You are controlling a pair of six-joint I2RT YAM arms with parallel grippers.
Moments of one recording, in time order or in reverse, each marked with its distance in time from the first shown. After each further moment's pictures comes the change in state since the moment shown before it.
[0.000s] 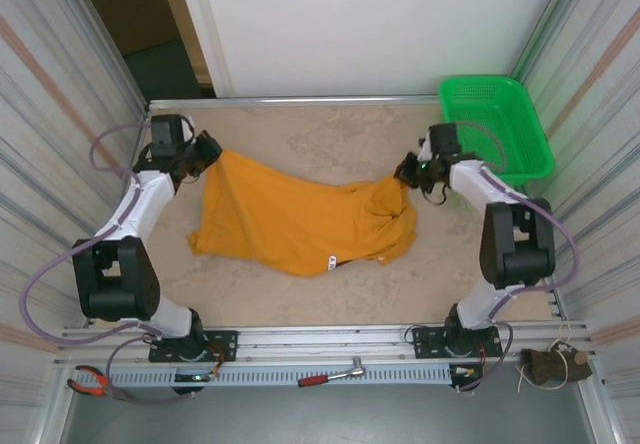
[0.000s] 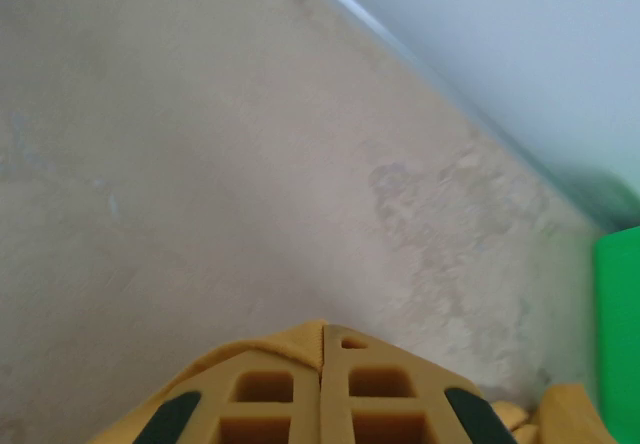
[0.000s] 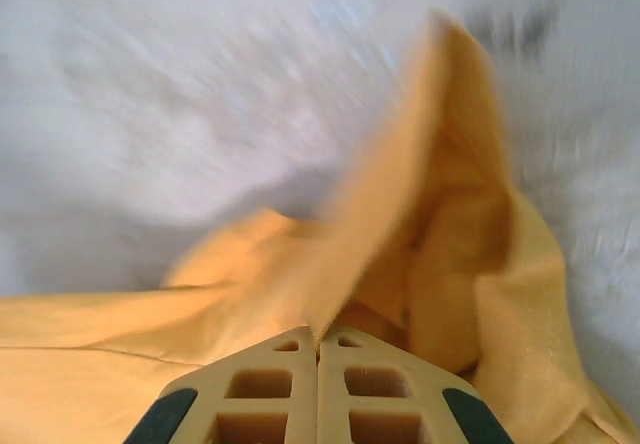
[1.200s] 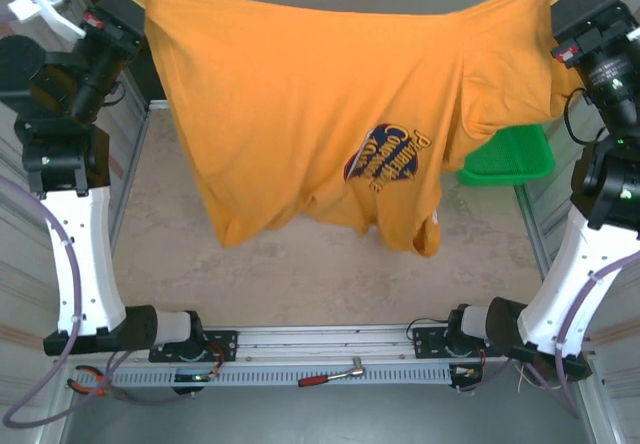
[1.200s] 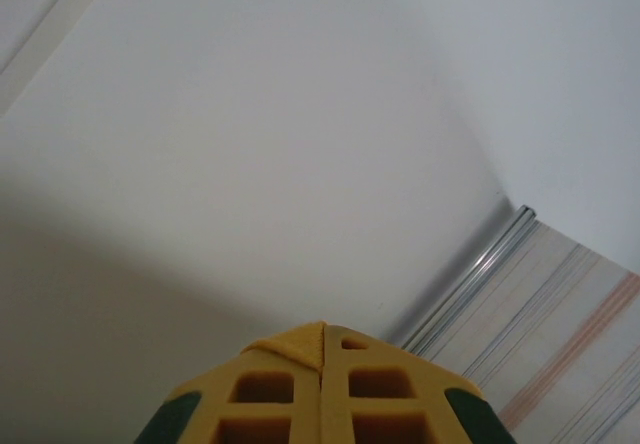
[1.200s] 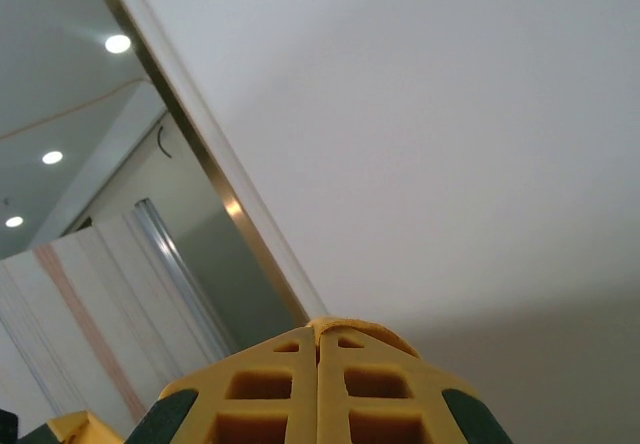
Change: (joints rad) left arm 0.035 -0.139 0.790 0.010 0.131 -0.252; right arm -0.364 -0.317 1.050 -0.017 -0.198 0.277
